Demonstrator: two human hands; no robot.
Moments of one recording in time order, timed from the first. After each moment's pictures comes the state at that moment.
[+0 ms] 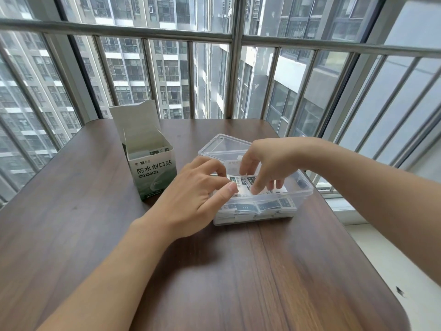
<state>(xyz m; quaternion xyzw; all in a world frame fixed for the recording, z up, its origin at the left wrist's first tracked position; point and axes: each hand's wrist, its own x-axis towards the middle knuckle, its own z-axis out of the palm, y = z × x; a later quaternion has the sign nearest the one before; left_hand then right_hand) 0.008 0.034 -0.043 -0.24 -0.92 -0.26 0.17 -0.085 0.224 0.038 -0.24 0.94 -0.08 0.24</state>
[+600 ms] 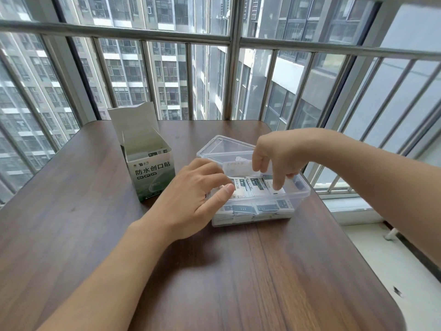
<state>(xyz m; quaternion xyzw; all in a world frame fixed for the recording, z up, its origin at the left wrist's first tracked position) 0.008 0.032 -0.044 -0.25 -0.91 -0.27 0.18 -0.087 0.233 0.057 -0.24 0.95 0.07 0.20</state>
